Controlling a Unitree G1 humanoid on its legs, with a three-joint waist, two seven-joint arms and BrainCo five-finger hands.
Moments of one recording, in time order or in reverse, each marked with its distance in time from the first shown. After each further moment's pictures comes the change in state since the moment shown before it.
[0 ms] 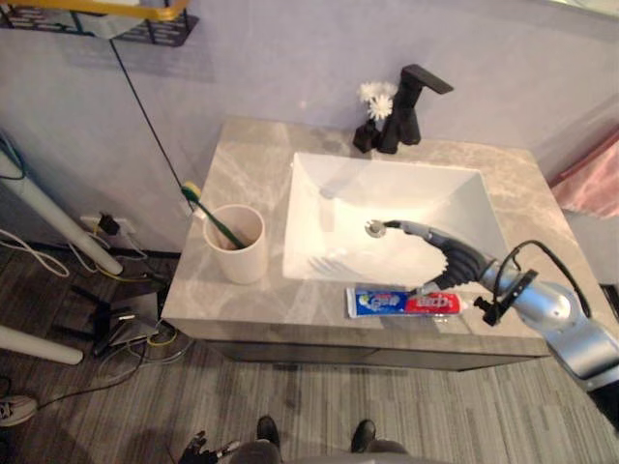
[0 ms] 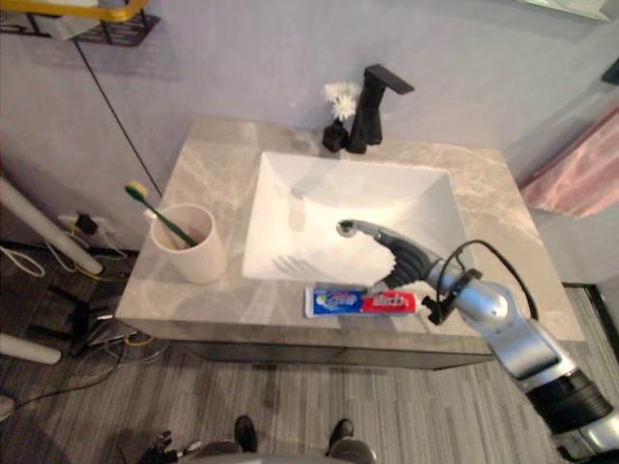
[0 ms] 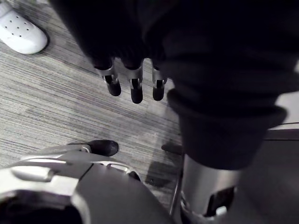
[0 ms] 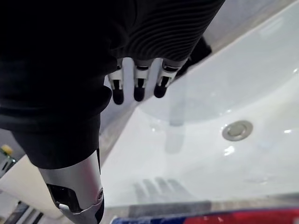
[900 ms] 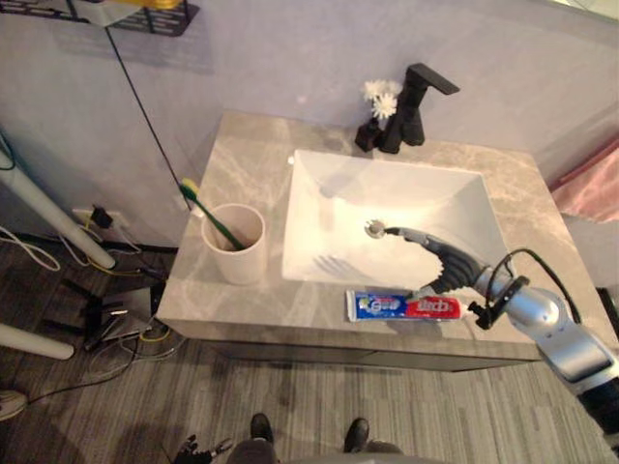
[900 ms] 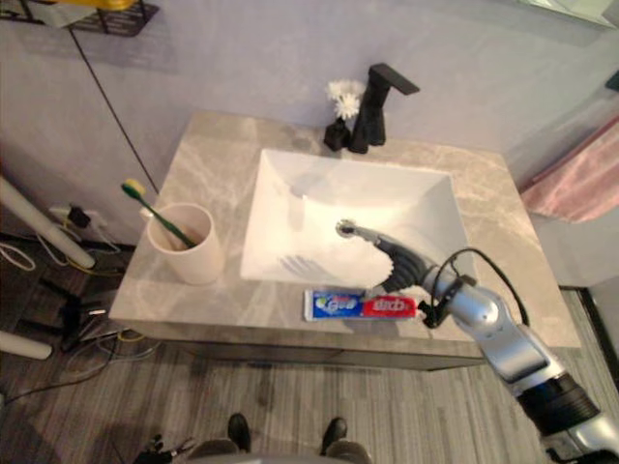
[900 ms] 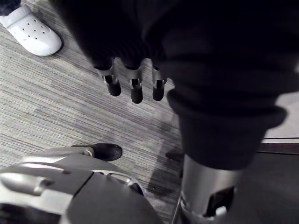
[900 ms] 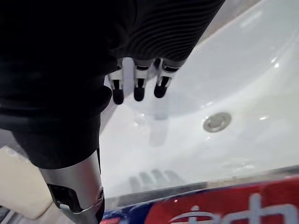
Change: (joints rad) left arm -0.029 -0.010 0.073 0.042 0.019 0.010 0.017; right arm 0.061 0.030 -0.010 0.032 -0.028 0.016 0.002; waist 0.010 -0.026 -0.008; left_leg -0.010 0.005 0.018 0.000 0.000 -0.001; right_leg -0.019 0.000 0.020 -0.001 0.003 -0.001
